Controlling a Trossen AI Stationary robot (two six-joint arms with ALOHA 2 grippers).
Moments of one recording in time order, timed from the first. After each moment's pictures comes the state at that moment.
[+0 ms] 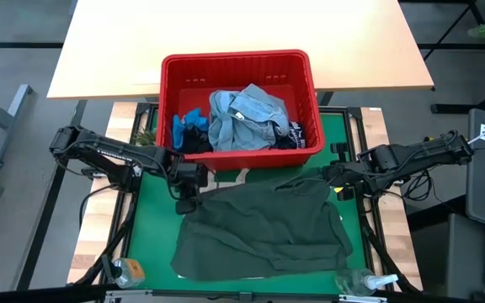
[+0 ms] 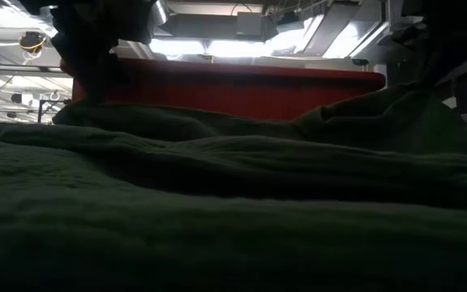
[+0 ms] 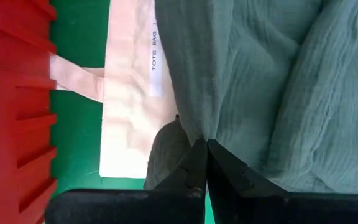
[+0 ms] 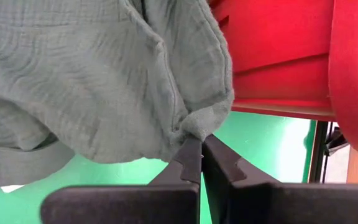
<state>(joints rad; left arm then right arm) -0.13 1.34 1.01 -0.91 0.06 -0.31 0.26 0.96 0.94 -1.22 0.36 -0.03</state>
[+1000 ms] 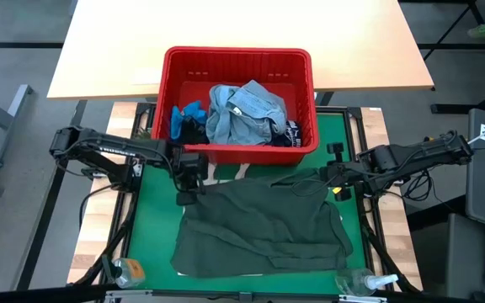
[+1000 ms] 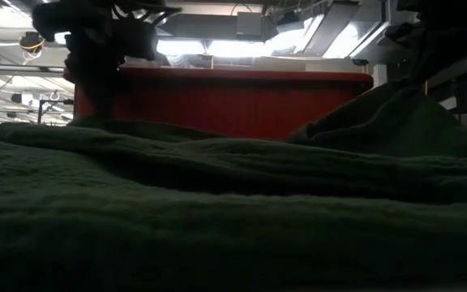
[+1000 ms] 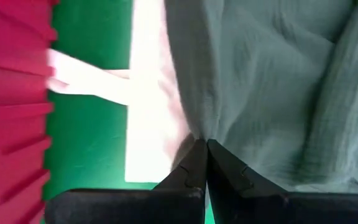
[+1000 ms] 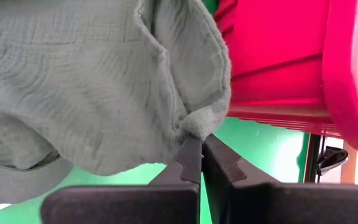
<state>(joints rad) -0.01 1.34 0.96 -0.89 0.09 -0.17 0.26 0.97 0.94 -1.15 0.37 -0.09</state>
